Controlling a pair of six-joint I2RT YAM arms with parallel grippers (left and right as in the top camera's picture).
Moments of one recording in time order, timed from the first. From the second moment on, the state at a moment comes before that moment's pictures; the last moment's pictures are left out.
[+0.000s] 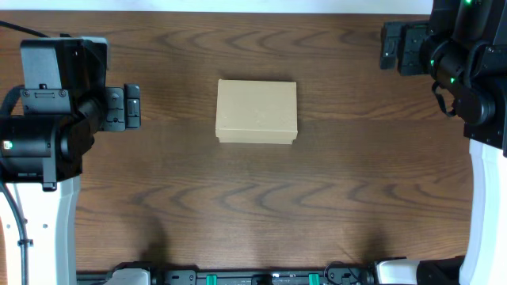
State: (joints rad) left arm -0.03 1.31 1.74 -1.31 -0.15 0.05; right arm 0.12 1.53 2.14 -1.24 0.12 0.02
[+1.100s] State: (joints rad) left arm -0.03 1.31 1.74 -1.31 -0.15 0.05; right arm 0.12 1.46 2.12 -1.24 0.13 0.02
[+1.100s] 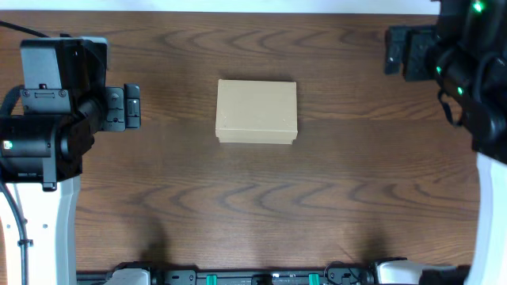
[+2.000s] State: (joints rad) left arm -0.03 1.31 1.74 -1.31 -0.16 0.05; right arm 0.12 0.71 0.96 -0.52 0.14 0.01
